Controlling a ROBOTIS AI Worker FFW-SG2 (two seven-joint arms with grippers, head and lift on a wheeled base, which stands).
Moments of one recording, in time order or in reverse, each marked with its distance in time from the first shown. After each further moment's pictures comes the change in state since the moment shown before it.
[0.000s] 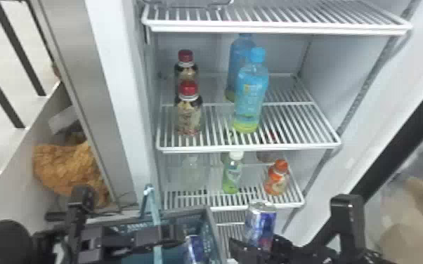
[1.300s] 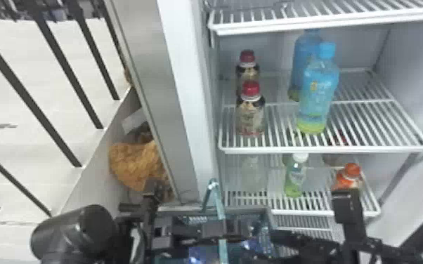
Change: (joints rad) left arm -0.010 -0.002 -0.003 0.000 0.015 -0.004 0.005; right arm -0.249 -0.034 0.211 0.319 -0.067 -0.058 0.070
